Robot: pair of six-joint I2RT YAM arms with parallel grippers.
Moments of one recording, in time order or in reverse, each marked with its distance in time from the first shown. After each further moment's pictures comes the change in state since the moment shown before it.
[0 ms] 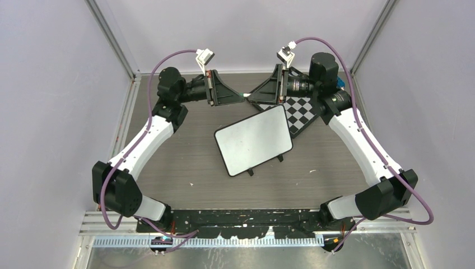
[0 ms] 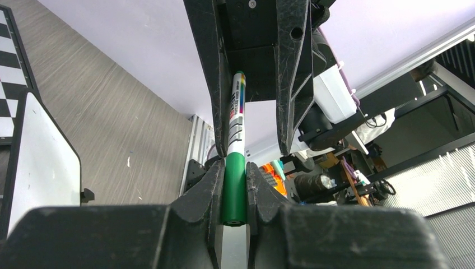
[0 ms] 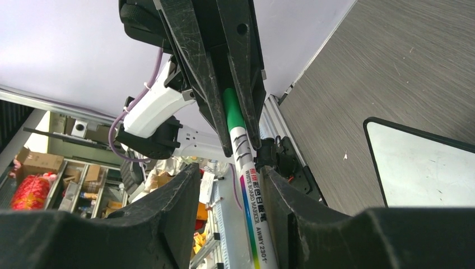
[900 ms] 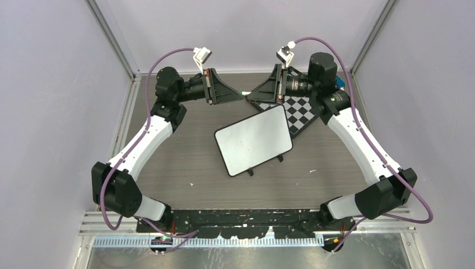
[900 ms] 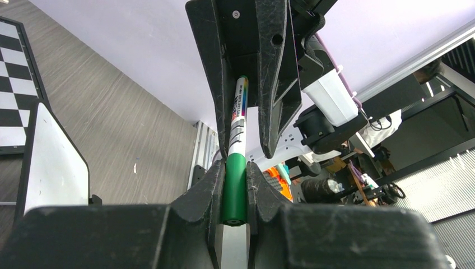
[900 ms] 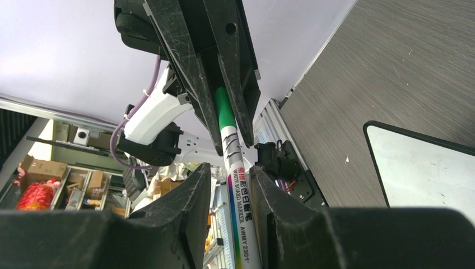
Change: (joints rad) left arm 0.015 -0.003 0.002 0.019 -0.013 0.009; right arm 0.006 0.006 0.000 0.019 0.023 0.031
